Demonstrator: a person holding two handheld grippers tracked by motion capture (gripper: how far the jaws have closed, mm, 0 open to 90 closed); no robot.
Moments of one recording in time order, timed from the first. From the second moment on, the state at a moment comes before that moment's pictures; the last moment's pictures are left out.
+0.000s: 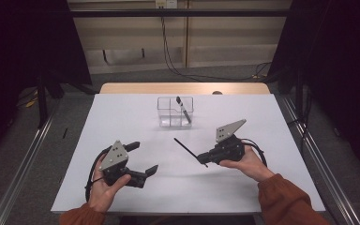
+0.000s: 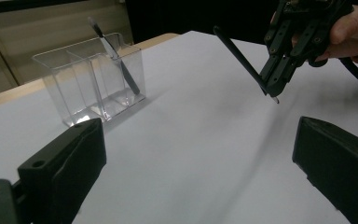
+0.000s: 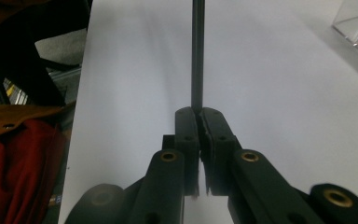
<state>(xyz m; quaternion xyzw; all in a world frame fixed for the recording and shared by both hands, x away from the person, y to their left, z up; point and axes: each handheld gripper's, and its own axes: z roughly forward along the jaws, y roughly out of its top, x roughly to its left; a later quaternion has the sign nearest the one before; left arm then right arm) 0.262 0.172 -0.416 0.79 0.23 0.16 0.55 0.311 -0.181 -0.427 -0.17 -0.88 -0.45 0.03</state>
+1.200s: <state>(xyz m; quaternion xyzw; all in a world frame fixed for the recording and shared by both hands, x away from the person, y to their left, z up) 0.285 0.132 -0.399 0.86 0.15 0.11 0.47 0.324 -0.152 -0.410 -0.07 -0.96 -0.27 0.05</state>
